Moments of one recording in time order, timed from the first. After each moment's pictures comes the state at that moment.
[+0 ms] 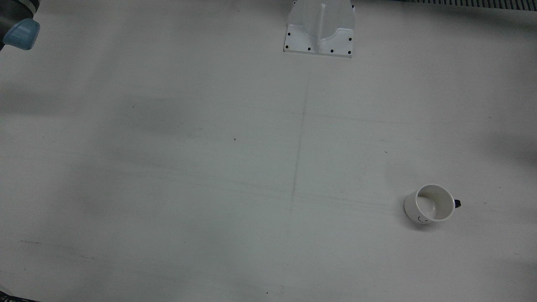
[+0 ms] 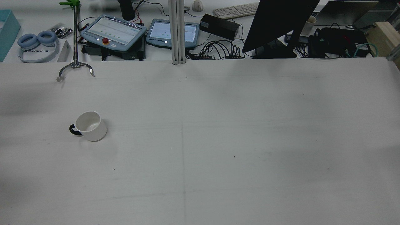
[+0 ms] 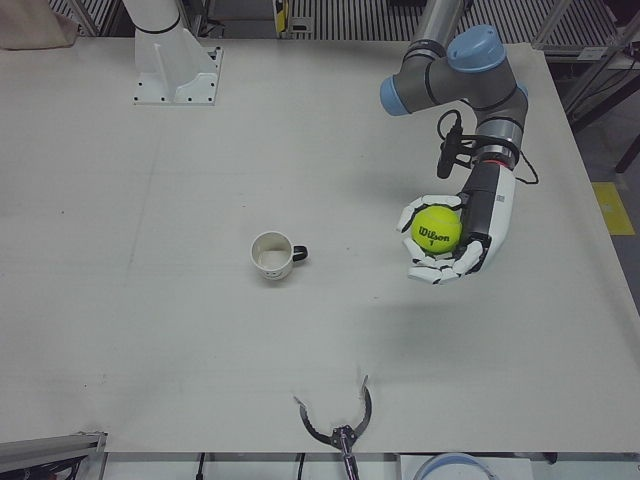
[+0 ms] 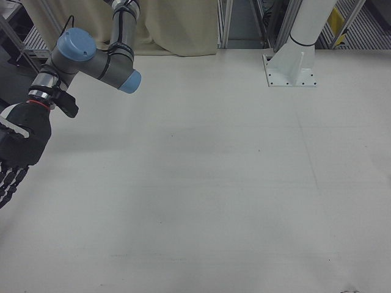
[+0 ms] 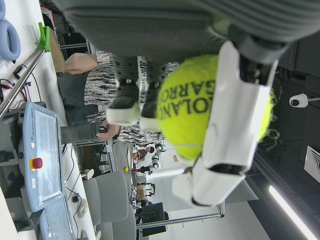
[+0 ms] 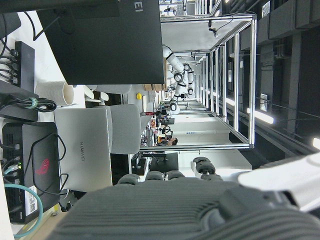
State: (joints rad) left arm -1.27 -1.62 -1.70 -0.11 1.48 0.17; right arm 1.49 -1.45 1.49 -3.32 -1.41 0.09
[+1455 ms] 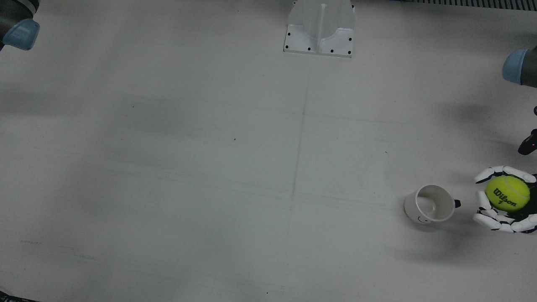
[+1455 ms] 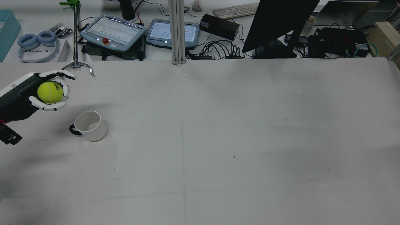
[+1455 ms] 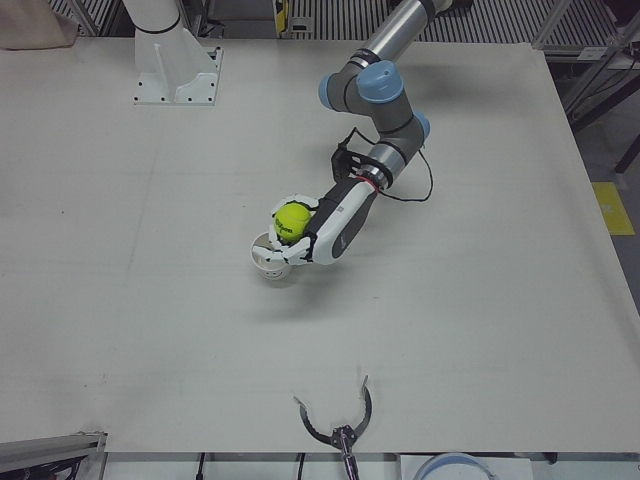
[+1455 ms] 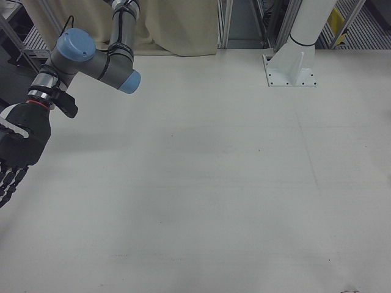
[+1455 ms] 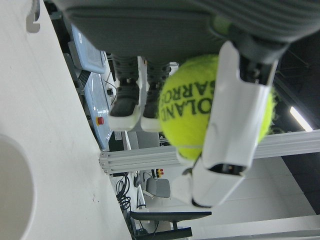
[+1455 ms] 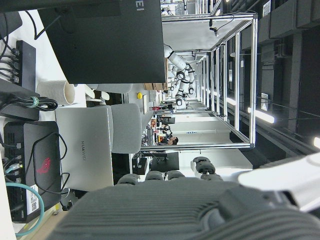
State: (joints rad) left arm -0.88 -1.66 -1.76 -0.13 1.38 0.31; right arm 1.49 -1.45 1.48 -3.32 -1.41 0.09
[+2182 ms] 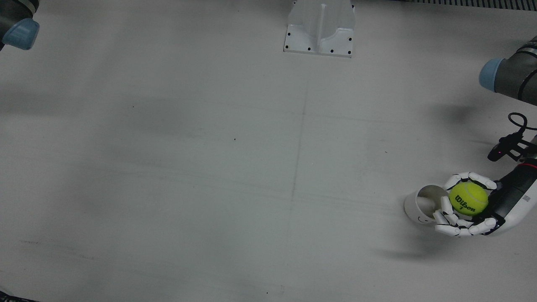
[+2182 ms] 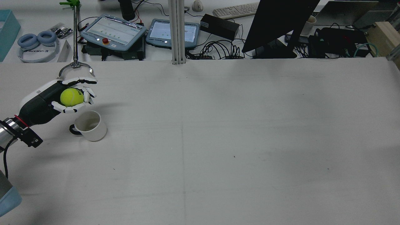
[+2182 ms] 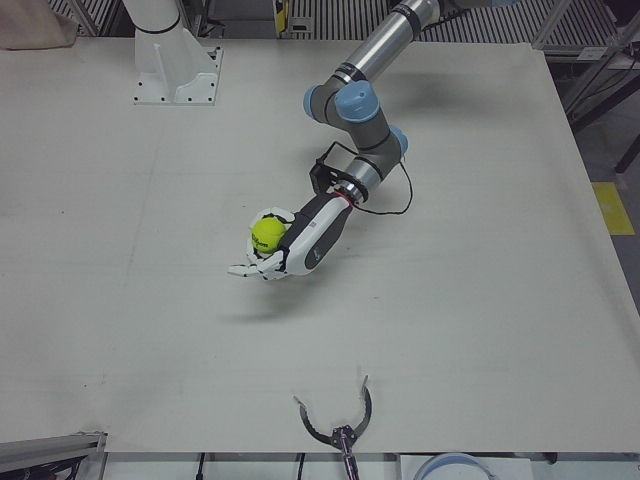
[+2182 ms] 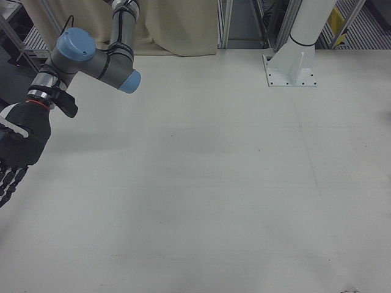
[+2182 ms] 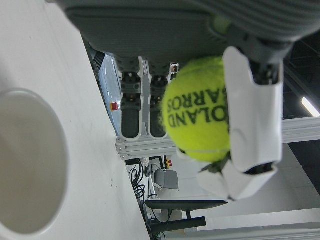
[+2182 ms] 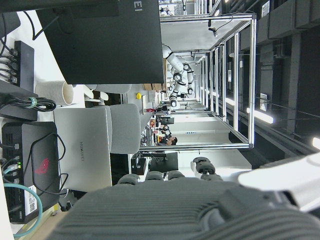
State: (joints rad) left arm -0.81 -1.73 -1.67 -0.14 1.36 0.33; right arm 1.49 -1.45 1.49 -3.32 -1.41 0.09
